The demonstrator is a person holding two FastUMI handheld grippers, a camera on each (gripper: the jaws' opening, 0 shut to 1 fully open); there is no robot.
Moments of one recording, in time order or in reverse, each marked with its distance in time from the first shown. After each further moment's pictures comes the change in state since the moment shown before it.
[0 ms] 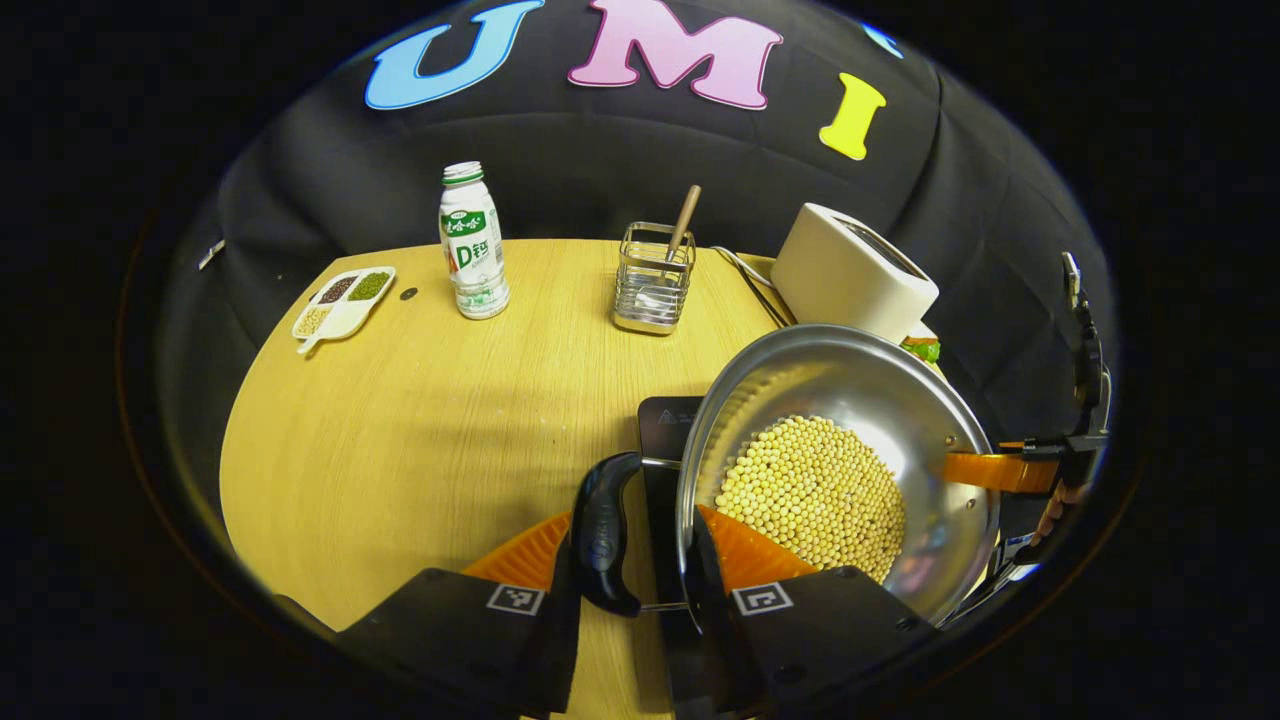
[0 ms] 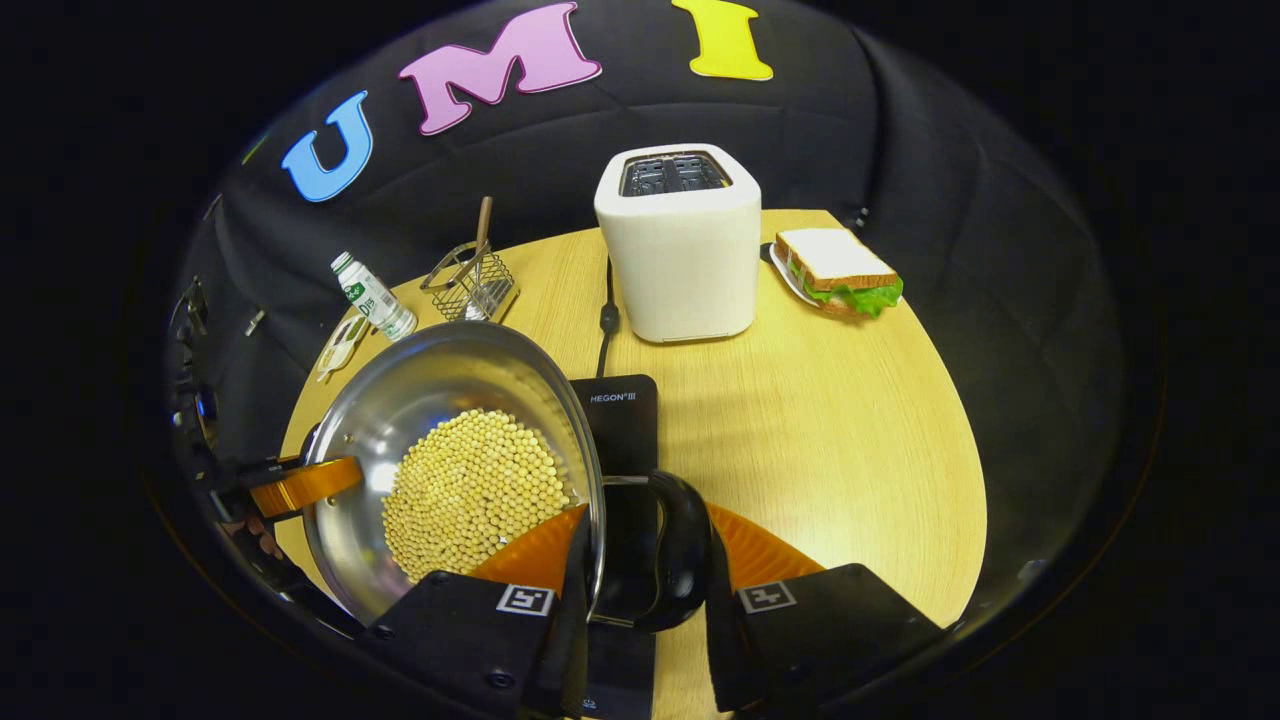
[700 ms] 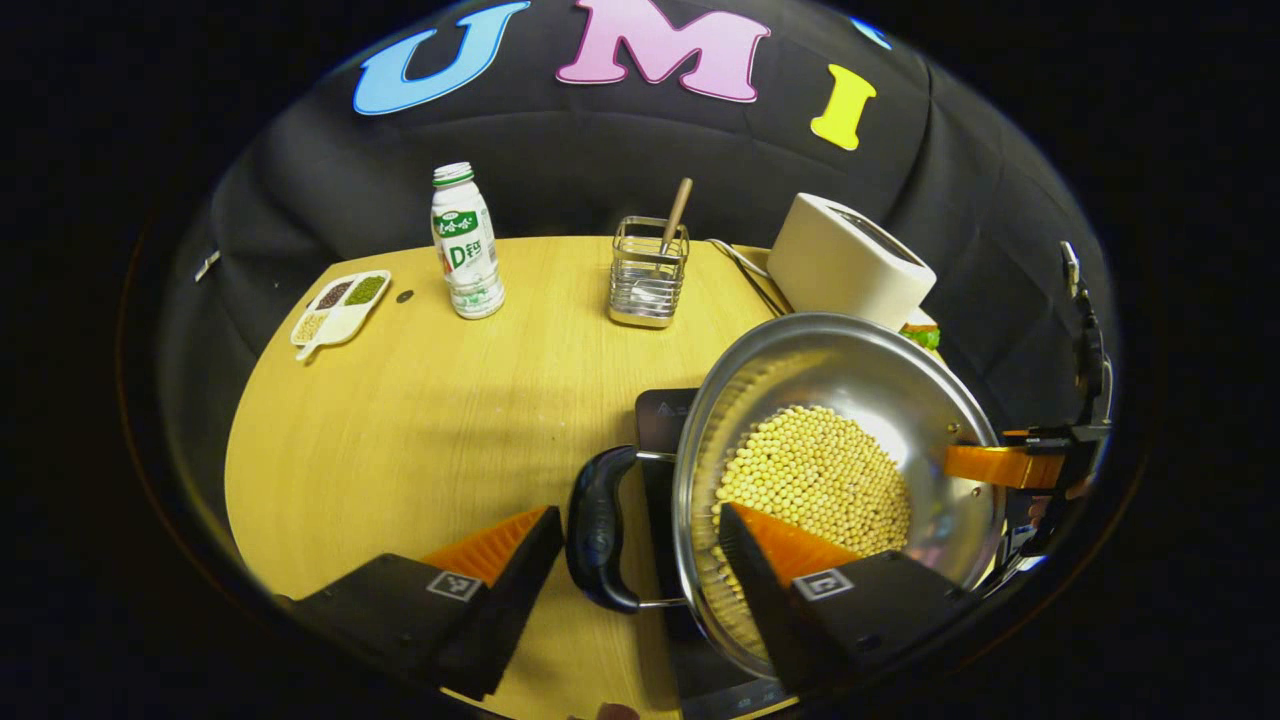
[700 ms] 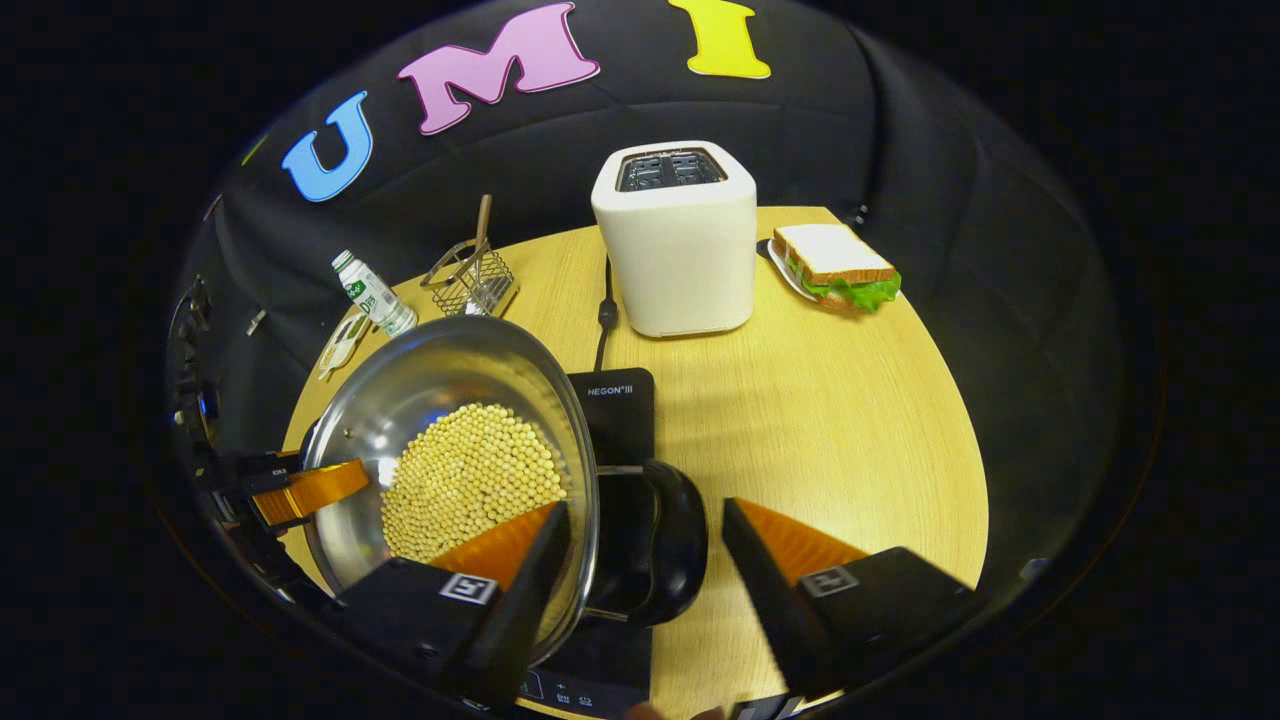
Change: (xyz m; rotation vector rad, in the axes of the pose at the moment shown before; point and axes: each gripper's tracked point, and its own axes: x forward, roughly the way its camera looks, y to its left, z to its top) left arm 0.000 -0.001 -0.006 0.037 0.018 0.009; right arm 0.001 -0.007 -0.009 0.002 0.006 -0.006
